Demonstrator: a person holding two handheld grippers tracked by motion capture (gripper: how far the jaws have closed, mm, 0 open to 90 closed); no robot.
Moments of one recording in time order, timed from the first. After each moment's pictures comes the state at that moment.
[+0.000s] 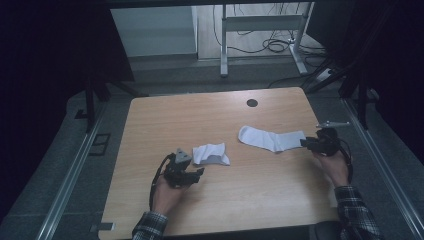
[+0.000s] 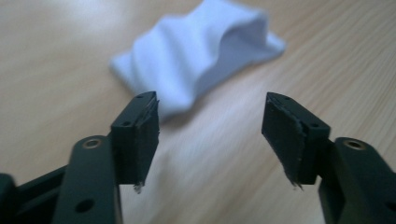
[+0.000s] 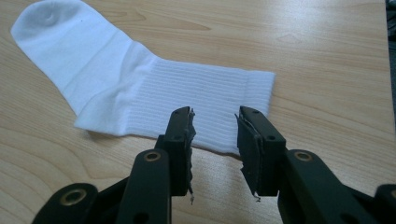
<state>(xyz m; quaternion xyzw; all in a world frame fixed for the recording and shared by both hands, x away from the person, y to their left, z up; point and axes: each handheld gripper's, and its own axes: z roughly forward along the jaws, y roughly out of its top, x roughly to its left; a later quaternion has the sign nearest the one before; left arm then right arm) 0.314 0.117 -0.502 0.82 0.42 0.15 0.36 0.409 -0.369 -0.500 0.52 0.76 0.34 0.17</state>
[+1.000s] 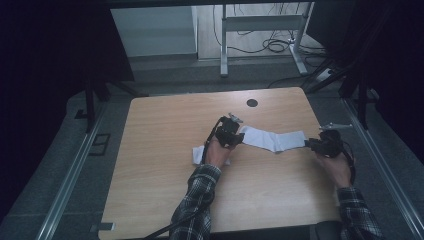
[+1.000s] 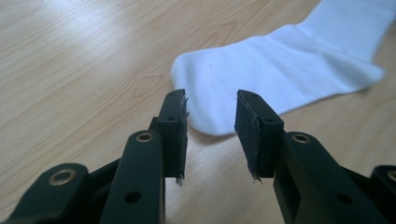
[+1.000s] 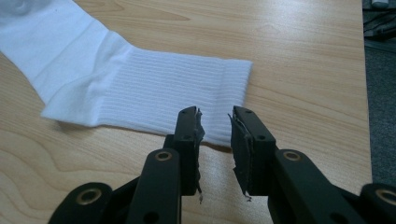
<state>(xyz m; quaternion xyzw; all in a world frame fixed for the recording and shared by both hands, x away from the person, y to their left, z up) 0.444 -0.026 -0.495 0.84 0.39 0.15 0.34 0.407 -0.381 -0.508 0.53 0.76 0.33 0.19</state>
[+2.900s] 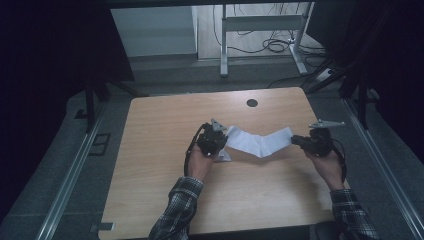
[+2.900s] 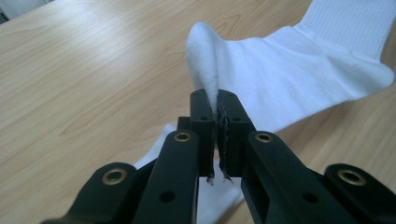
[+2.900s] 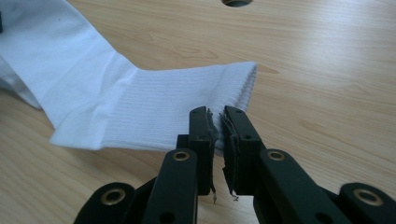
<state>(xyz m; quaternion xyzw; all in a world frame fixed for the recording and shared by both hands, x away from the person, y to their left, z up) 0.387 0.035 -0.468 0.83 0.38 0.17 0.36 0.392 -0.334 -0.476 0.46 0.77 0.40 0.16</state>
